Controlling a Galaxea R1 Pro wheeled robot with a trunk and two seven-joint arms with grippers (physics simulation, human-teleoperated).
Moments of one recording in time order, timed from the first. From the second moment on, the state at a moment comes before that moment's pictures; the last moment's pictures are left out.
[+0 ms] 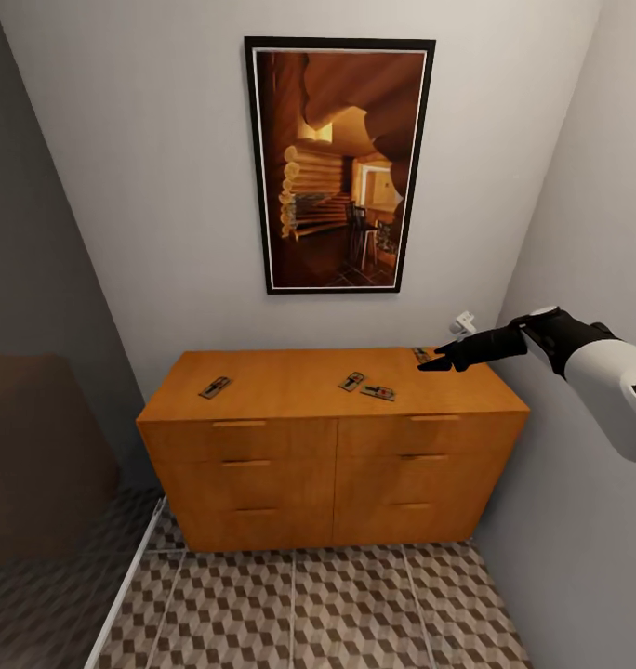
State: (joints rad) left arm -0.14 0.05 0.03 -0.11 0.00 -0.40 0.02; right arm -1.57 -0.28 0.18 -0.02 0.32 0.19 1.18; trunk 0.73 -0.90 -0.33
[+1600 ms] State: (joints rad) left arm -0.14 0.04 0.03 -0.11 0.00 -0.40 0.02; right arm -1.50 -0.26 0.18 -0.02 0.32 0.20 1.12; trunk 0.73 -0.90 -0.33
